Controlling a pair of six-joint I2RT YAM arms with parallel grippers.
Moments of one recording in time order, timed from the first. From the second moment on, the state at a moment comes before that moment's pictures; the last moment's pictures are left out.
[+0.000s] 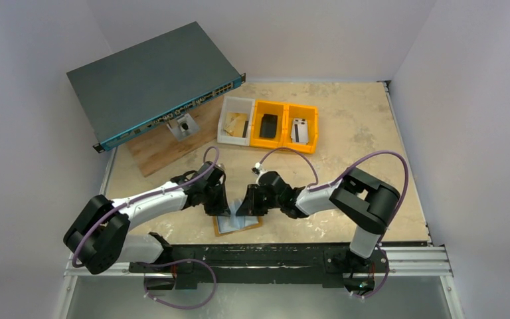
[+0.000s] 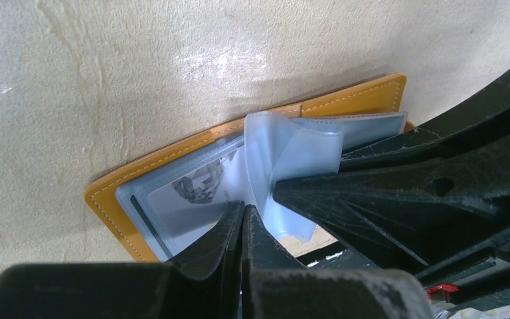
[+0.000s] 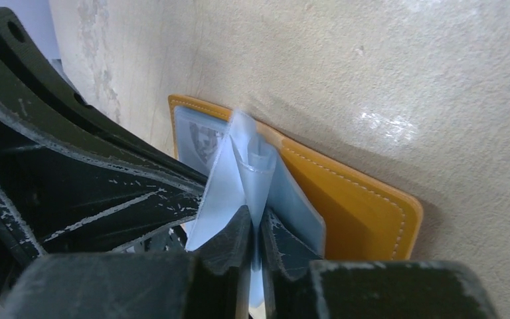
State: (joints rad) left arm -0.67 1.30 0.59 -0.41 0.17 -0.84; right arm 0.97 1.76 0.65 0.44 -0.26 0.99
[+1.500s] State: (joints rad) left arm -0.79 1.54 0.77 -0.35 0.26 -0.81; right arm 0.95 1.29 0.62 0.00 -0.03 0.97
